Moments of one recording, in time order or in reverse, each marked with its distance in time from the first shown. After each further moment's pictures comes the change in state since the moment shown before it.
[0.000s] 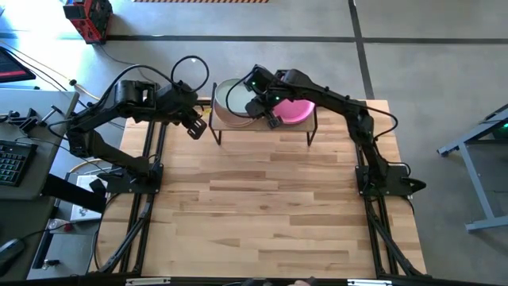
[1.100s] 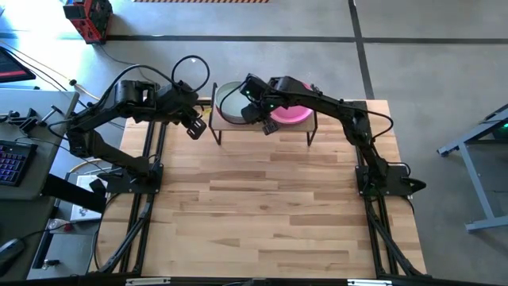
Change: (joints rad) left arm 0.000 0.000 0.000 0.000 -0.017 0.045; right arm 0.043 0.035 0.000 0.003 0.091 0.100
